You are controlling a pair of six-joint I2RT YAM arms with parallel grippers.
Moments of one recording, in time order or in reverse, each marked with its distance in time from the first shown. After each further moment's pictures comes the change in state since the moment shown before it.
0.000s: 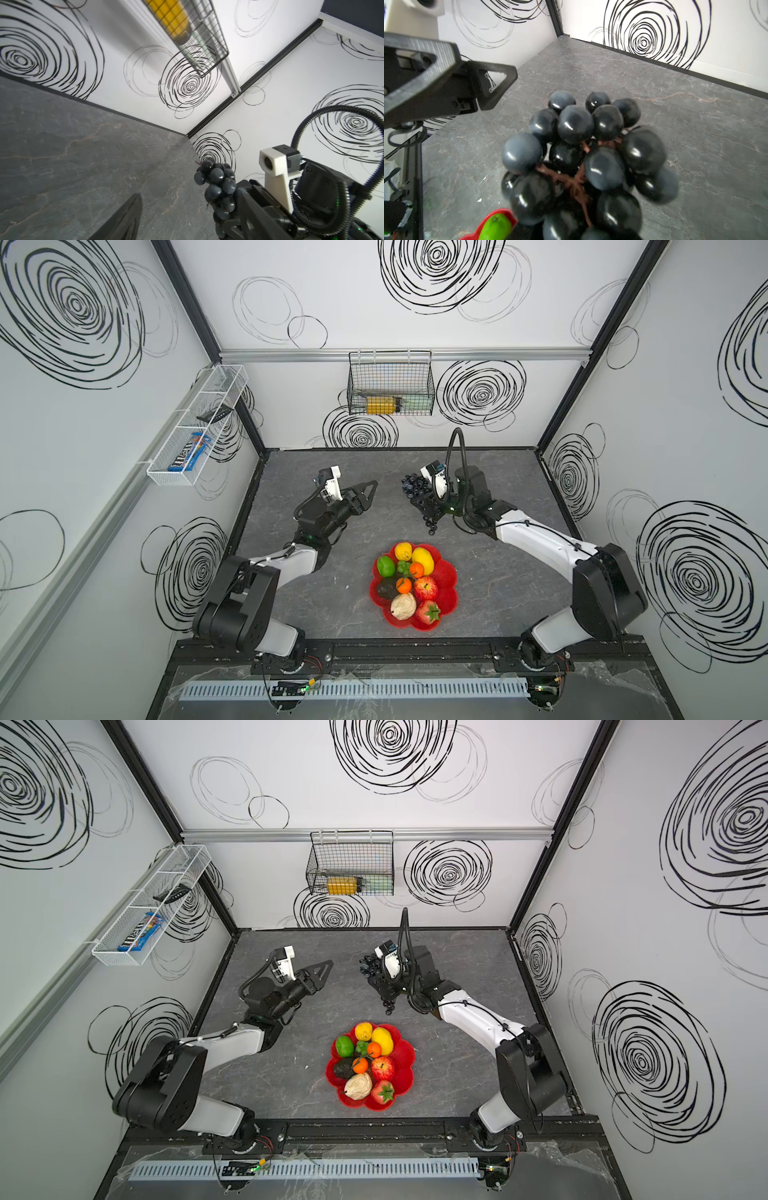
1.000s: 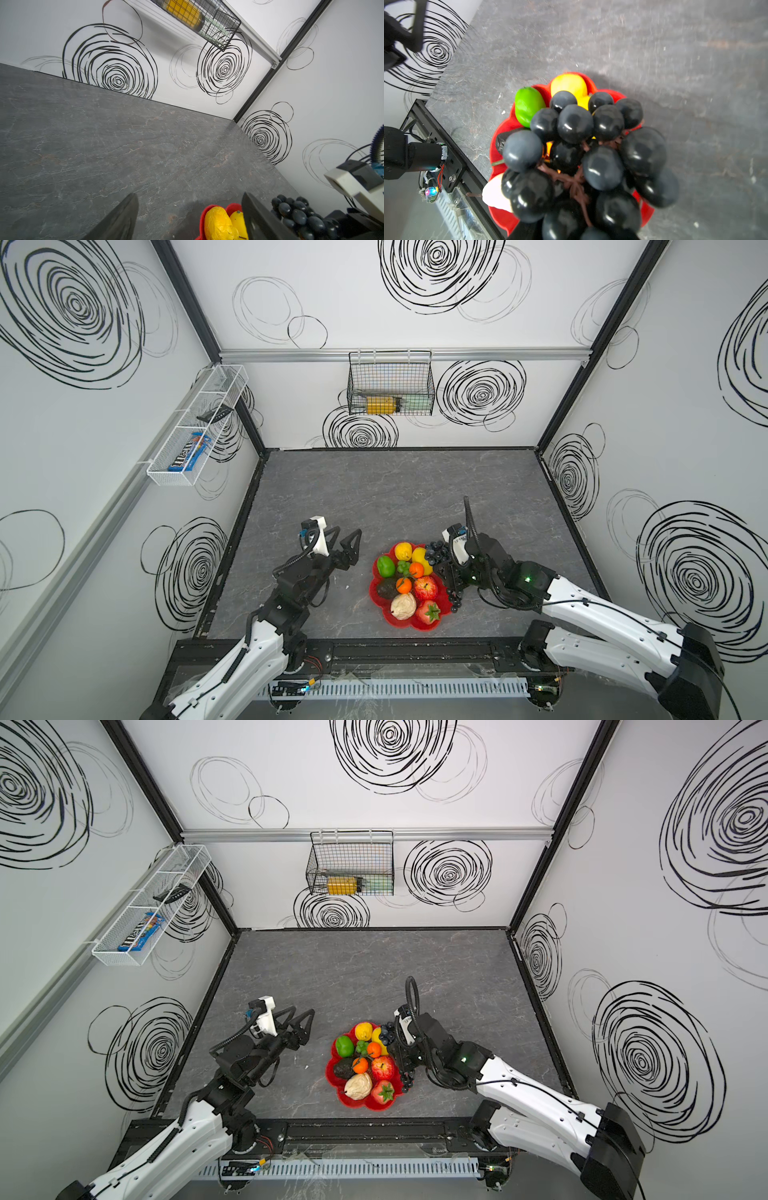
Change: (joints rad) left arm -0.163 -0.799 -0.383 -0.566 -0.415 0.326; right arm 0.351 -0.537 -0.415 -0.399 0.364 0.481
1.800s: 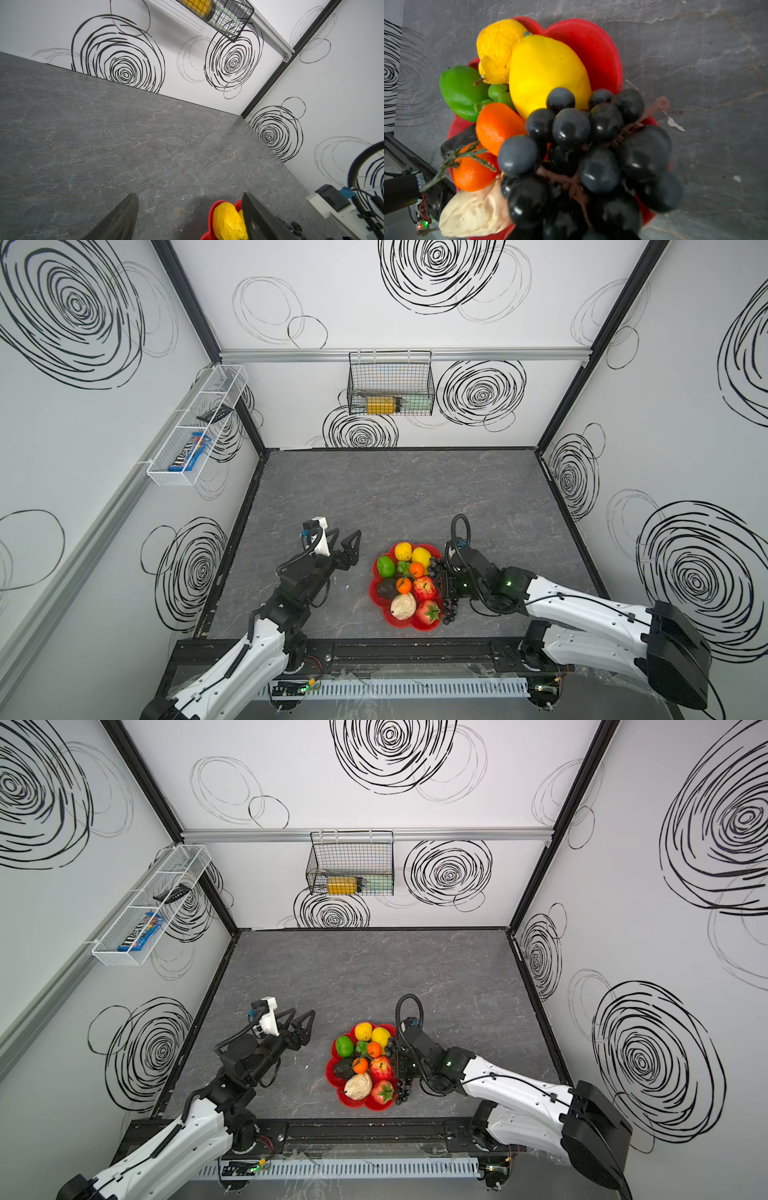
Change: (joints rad) left arm -0.002 0.035 -0.008 0.002 -0.011 0.001; right arm 0.056 0.130 -0.072 0.063 0.061 0.300
